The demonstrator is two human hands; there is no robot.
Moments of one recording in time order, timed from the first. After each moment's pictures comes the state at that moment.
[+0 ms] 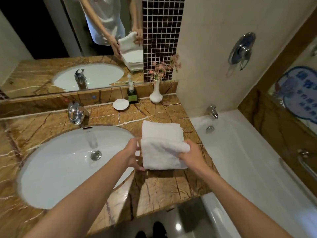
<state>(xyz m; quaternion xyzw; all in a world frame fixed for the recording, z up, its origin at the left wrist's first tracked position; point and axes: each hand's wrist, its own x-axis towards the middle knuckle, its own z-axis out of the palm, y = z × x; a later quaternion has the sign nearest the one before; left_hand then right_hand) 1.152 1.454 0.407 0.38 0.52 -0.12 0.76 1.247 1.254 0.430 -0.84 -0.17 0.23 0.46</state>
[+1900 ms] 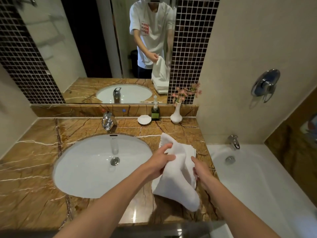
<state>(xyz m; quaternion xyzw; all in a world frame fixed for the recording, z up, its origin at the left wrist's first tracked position) 1.145 1.376 0.476 0.55 0.31 0.05 0.77 1.284 1.261 0.417 -0.80 -0.02 0.37 0.47</state>
